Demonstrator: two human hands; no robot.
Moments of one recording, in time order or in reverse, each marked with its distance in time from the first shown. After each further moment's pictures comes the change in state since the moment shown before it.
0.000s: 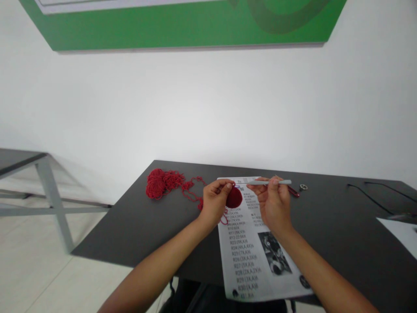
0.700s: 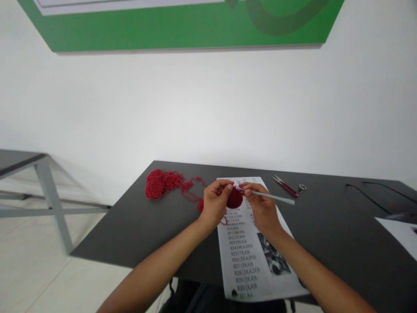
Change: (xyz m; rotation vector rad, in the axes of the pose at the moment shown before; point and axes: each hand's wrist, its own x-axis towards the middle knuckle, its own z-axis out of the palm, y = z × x) left_hand -0.003 0.003 0.001 -0.016 -0.040 0.009; right_hand -0.013 0.012 -0.007 -0.334 -0.267 -0.006
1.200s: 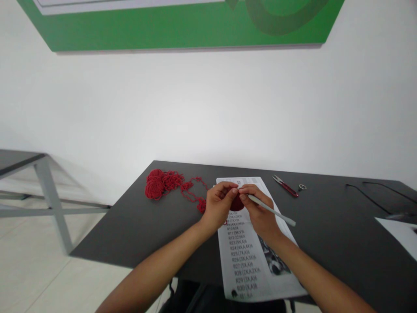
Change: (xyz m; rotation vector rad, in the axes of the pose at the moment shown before) left_hand -0.008 0.000 0.003 0.026 -0.080 -0.008; right_hand -0.005 -0.007 0.001 -0.177 -0.069 -0.109
